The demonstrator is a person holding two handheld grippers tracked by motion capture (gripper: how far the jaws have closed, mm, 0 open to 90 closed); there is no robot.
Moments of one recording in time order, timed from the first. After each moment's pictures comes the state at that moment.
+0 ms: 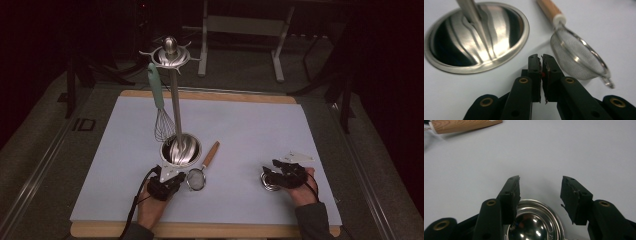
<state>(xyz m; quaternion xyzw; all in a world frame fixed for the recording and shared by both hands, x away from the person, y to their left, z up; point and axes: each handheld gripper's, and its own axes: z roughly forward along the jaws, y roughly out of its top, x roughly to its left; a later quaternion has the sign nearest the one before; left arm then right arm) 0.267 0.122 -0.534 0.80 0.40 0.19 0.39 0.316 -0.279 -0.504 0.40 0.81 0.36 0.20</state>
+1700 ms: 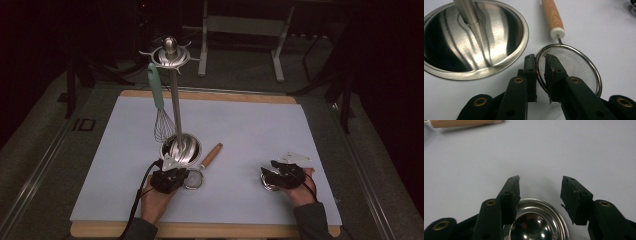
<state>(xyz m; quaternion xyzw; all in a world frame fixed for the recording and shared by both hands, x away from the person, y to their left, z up) 0.284 0.114 -0.525 0.79 0.45 0.15 0.39 0.316 -0.274 -0.507 0.40 0.82 0.36 0.20</state>
